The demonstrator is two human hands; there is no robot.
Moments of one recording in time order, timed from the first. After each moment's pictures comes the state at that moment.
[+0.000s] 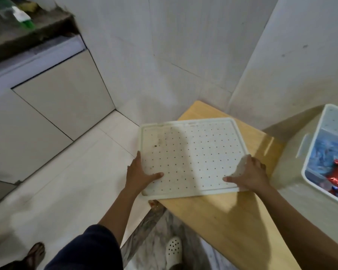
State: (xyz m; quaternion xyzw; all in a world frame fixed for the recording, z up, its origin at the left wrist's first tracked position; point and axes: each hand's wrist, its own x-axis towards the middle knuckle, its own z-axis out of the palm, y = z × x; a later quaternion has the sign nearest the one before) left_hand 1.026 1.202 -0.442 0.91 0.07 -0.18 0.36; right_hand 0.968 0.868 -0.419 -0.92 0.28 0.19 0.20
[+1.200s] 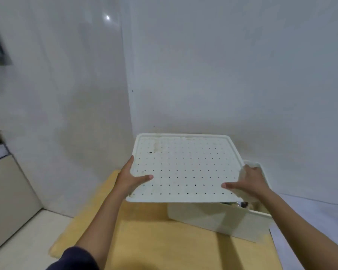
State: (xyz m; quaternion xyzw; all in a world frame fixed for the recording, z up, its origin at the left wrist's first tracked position) left_hand 0.949 0.982 -0.225 0.81 -0.17 -0.13 0.55; right_hand 0.728 0.694 -0.188 -0.87 0.40 -0.07 0.28
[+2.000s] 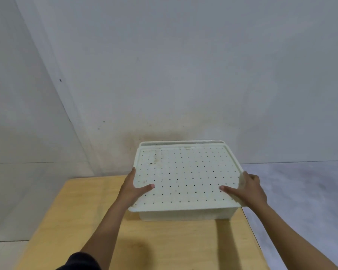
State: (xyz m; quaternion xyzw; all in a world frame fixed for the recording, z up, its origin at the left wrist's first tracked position) left_hand 0.947 0.863 -0.299 0.82 -0.26 -0.27 0.43; right_hand 0.663 0.643 -0.278 -0.76 0.56 -0.12 0.30
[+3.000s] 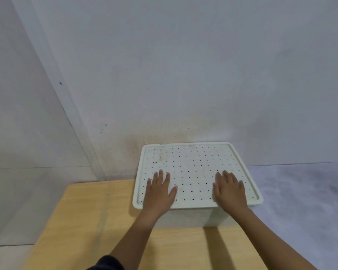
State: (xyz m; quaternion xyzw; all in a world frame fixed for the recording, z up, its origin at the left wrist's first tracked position) left_hand 0.910 0.811 -0.312 0.87 -0.46 -0.11 0.14; right_hand 0.732 0.668 -0.305 -0.88 0.46 -0.07 0.10
